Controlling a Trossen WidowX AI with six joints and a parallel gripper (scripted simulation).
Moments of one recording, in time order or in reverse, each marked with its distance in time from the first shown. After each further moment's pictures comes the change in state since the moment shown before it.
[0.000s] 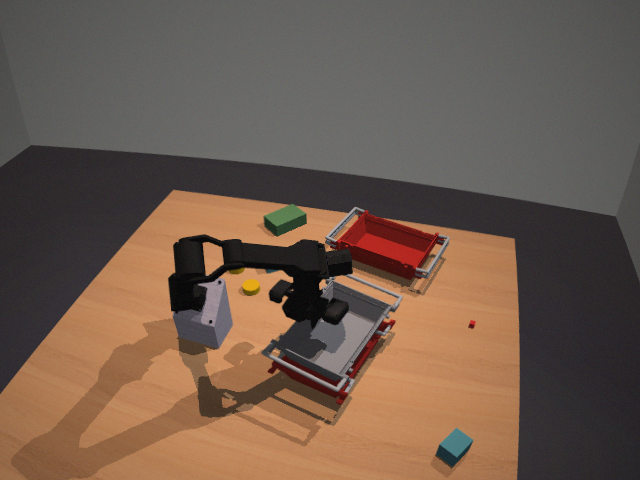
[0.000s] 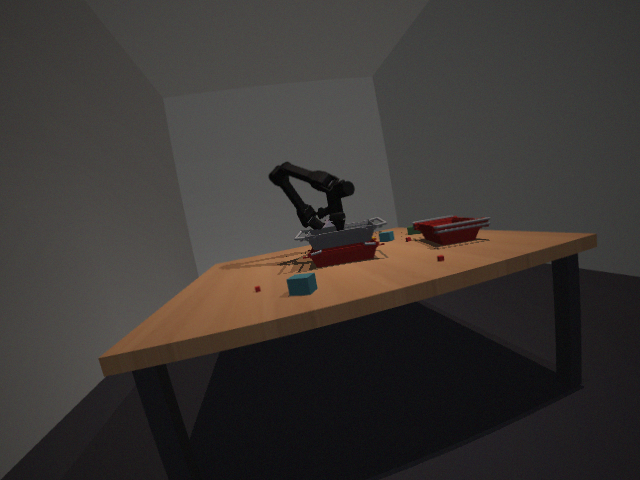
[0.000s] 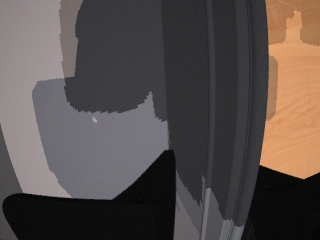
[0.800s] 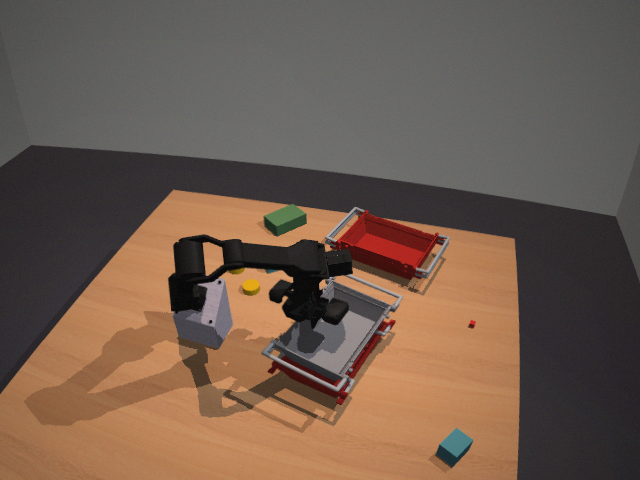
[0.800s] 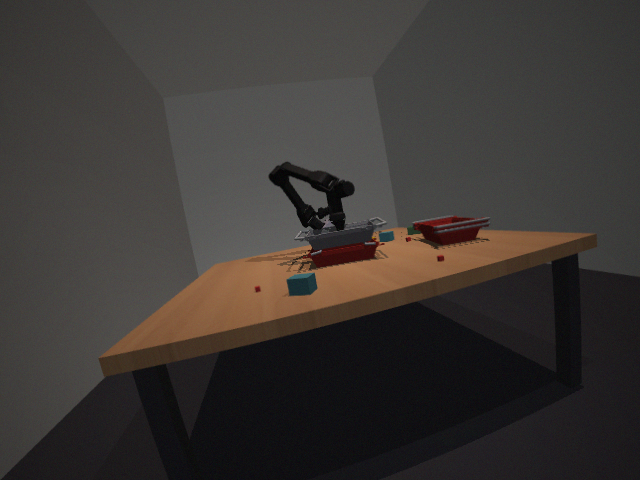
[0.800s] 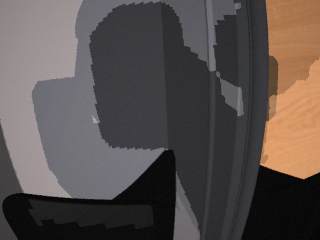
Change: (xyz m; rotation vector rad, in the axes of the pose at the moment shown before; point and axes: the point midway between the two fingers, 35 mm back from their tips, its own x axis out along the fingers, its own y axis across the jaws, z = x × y) arm 0.000 0.000 0.000 0.000 0.000 0.000
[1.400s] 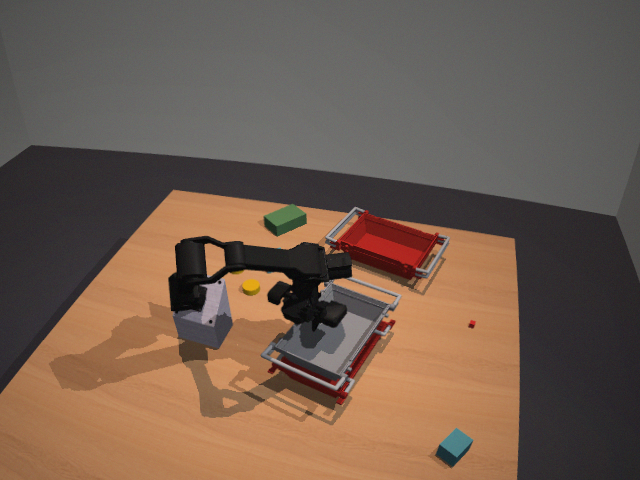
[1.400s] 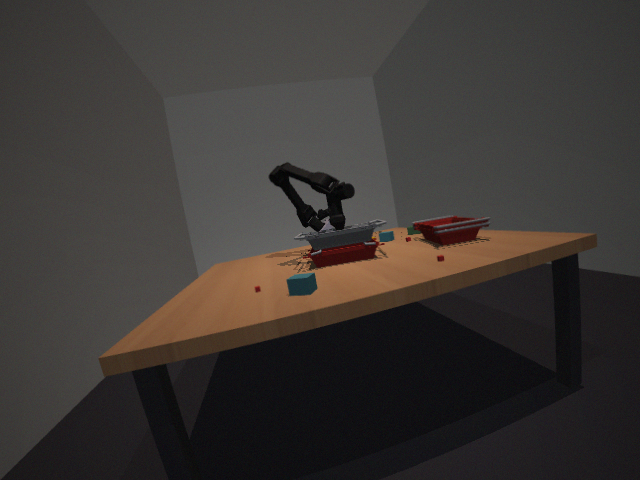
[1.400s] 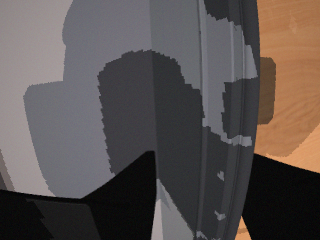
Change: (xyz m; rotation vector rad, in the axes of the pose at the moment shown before) arm 0.005 -0.004 0.003 -0.002 -0.005 -0.025
